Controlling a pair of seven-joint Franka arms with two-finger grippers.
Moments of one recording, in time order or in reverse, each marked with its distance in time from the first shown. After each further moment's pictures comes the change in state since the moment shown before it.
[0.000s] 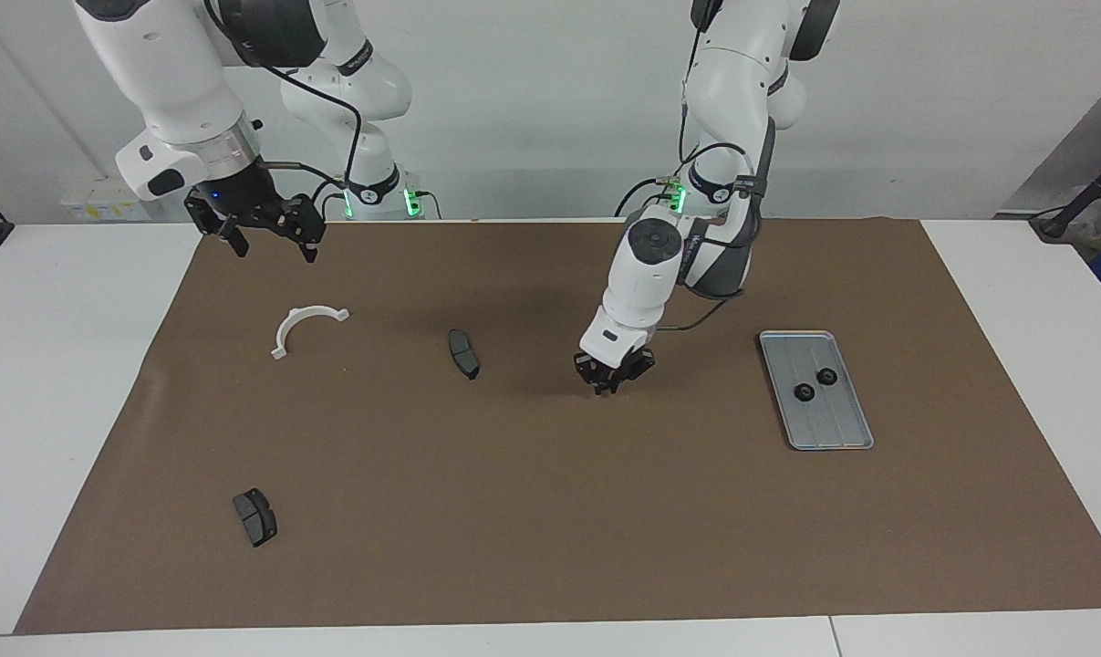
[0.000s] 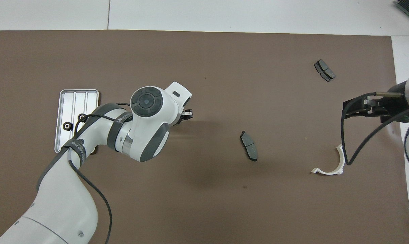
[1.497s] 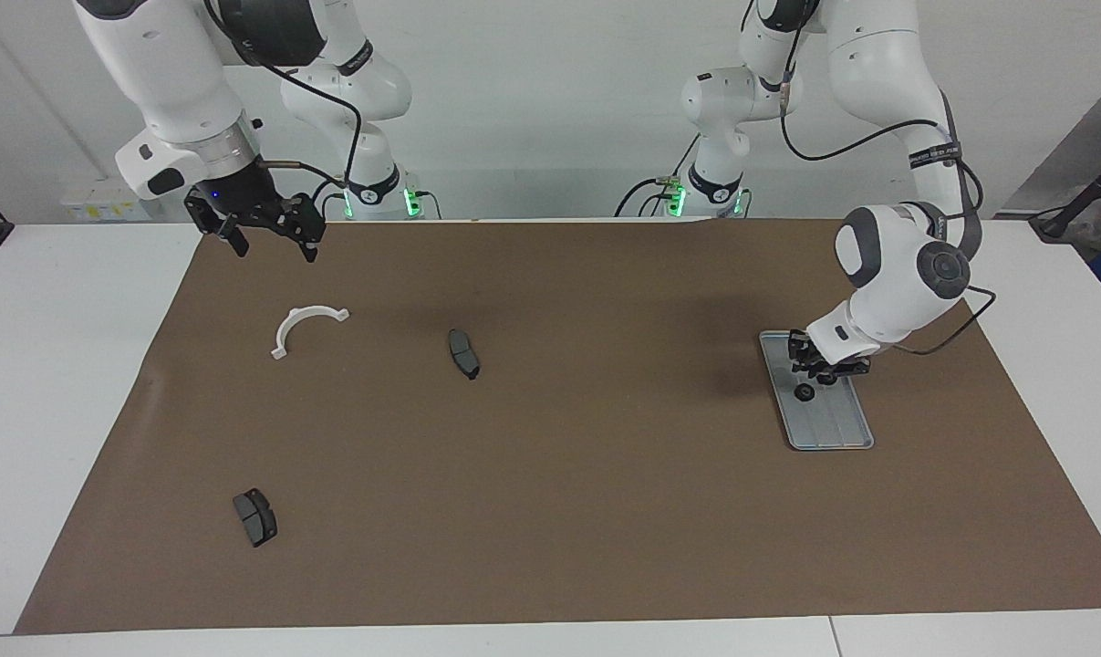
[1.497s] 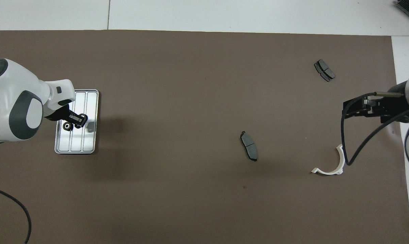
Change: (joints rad) left arm 0.506 -0.115 0.007 -0.077 0.001 -0.300 1.012; right arm 0.000 -0.001 0.000 0.000 0.001 0.000 -0.001
